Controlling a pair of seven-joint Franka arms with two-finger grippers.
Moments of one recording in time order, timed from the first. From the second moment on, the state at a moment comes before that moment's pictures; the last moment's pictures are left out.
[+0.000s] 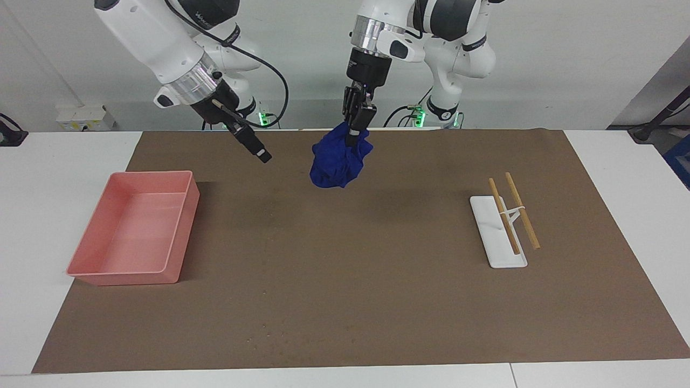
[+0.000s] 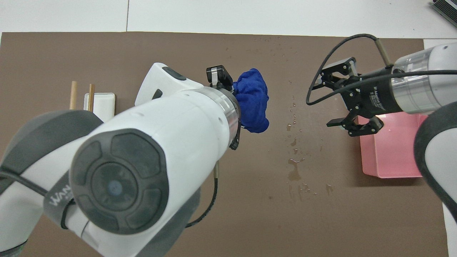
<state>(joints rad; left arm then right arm) -0.59 0.10 -0.16 -1.47 0.07 2.09 -2.43 0.10 0.05 0.11 -1.57 0.46 1.77 1.25</state>
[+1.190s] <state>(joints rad) -0.72 0.11 -0.15 -1.46 0.20 2.14 -2.63 0.20 0.11 0.10 -1.54 0.57 1.89 1.55</state>
